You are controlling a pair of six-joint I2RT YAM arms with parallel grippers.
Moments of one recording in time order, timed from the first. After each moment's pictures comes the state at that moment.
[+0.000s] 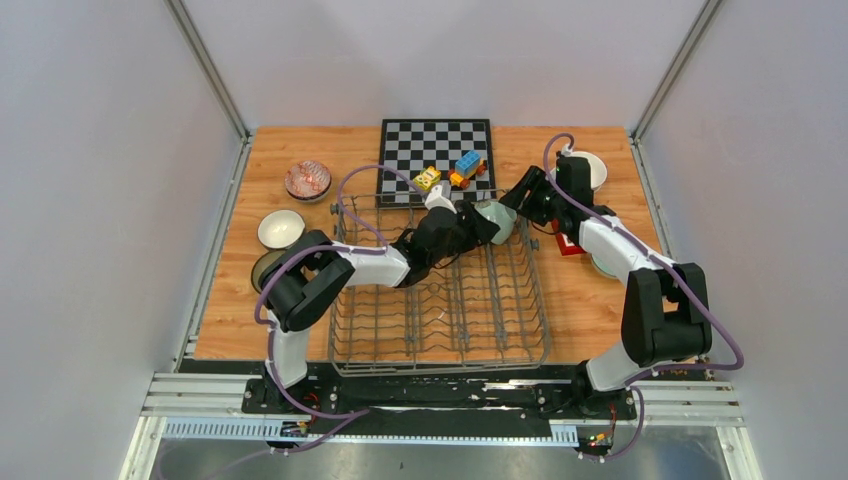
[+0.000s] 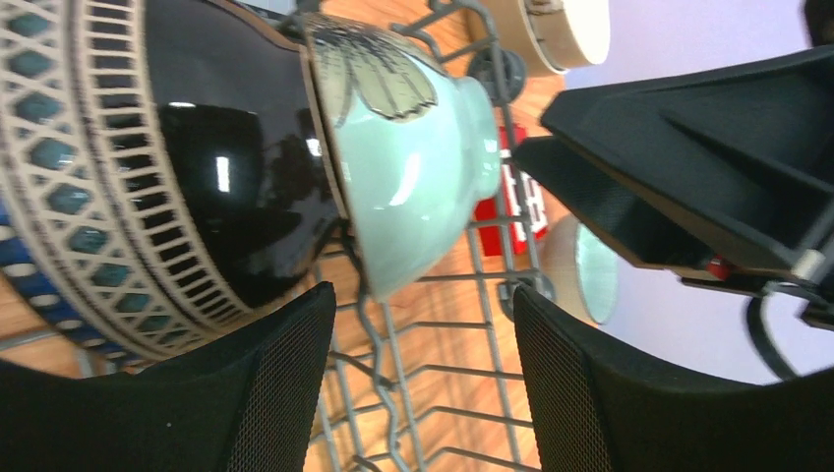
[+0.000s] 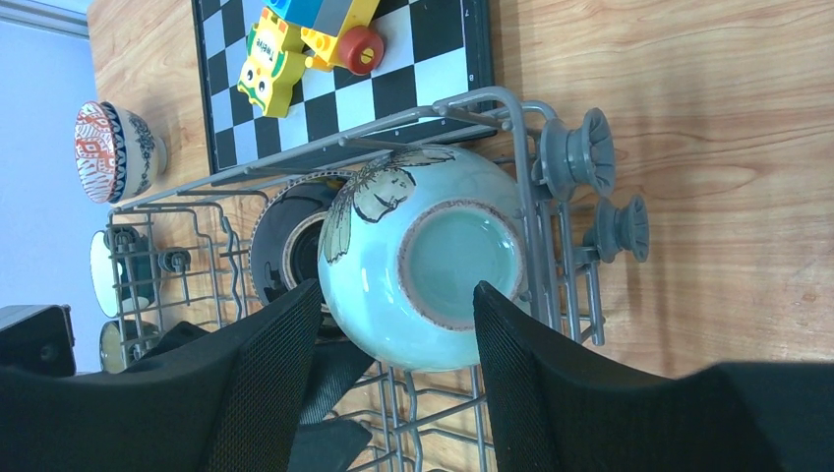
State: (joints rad) left arm -0.85 1.94 1.05 0.61 -0.12 -1.02; right arm 0.16 1.52 0.99 -0.06 -0.28 0.65
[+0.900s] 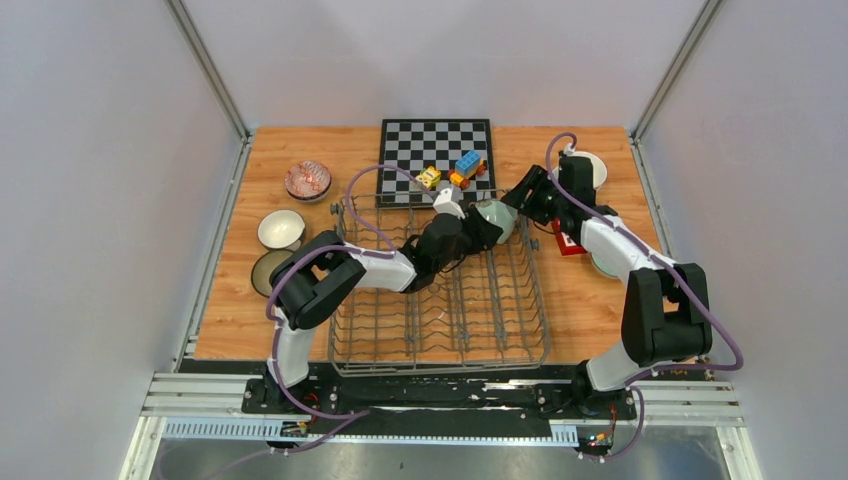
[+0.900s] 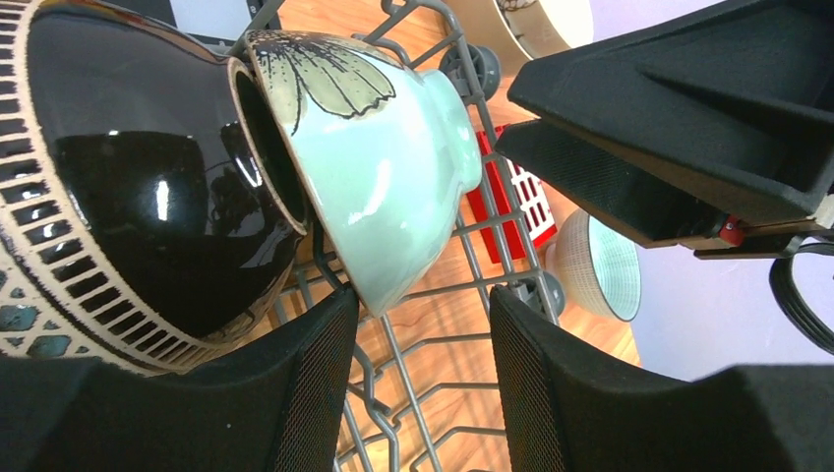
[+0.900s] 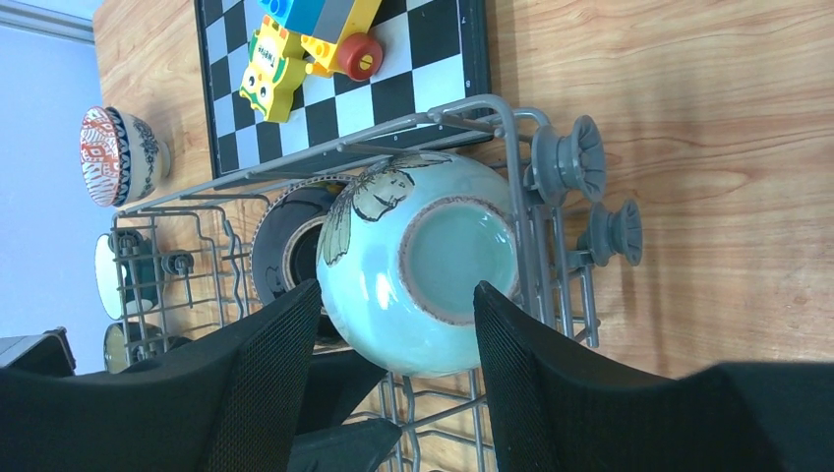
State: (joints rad) left arm -0.88 1.99 1.05 0.71 -0.19 -0.88; right arm 0.15 1.52 0.99 -0.05 -0.29 0.65
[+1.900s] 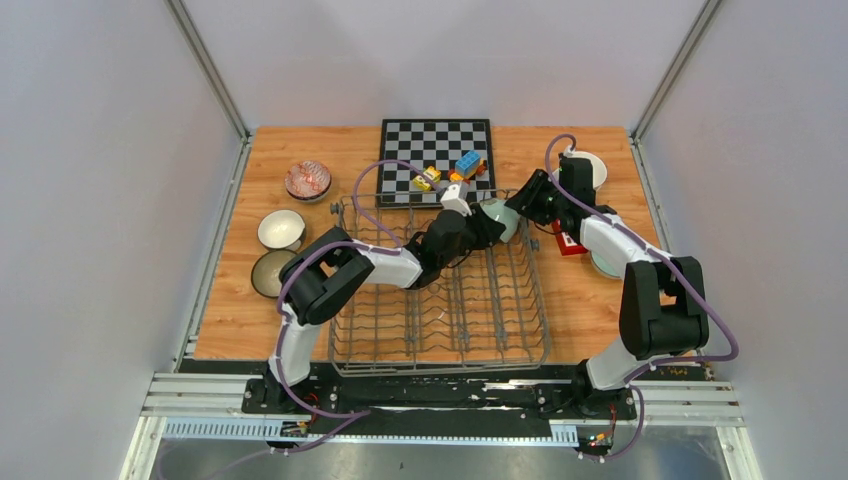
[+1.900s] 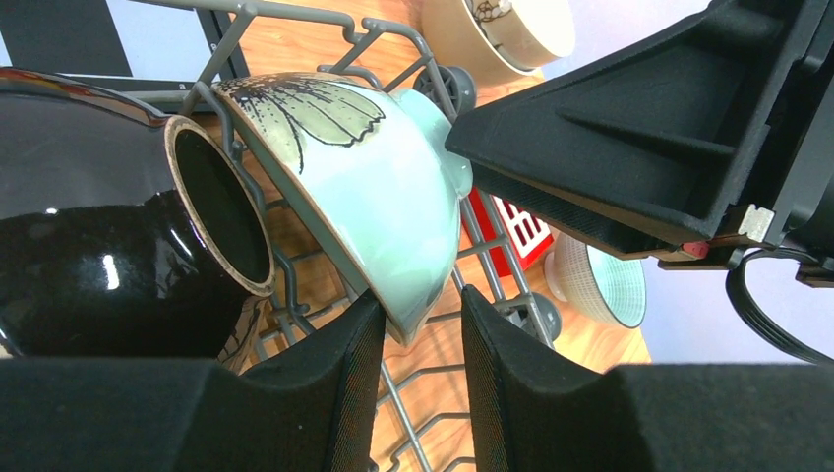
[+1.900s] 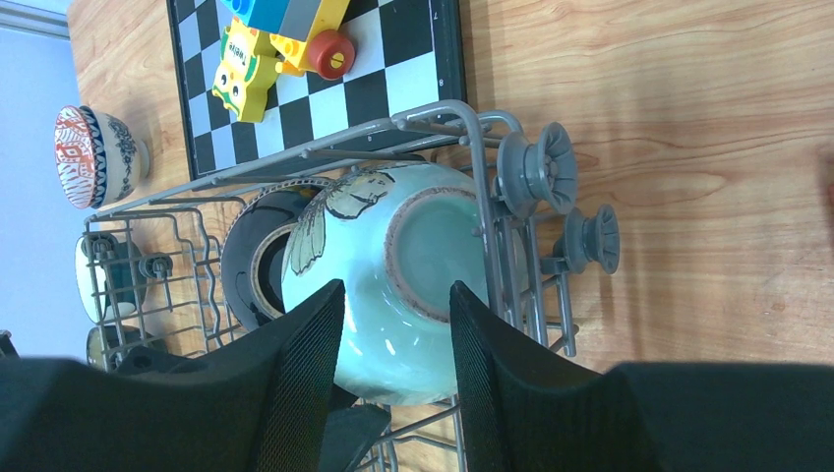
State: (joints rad) left arm -0.88 2.05 1.12 0.75 -0.14 -0.81; right arm 0.13 1.56 0.99 -0.04 -0.31 0.64
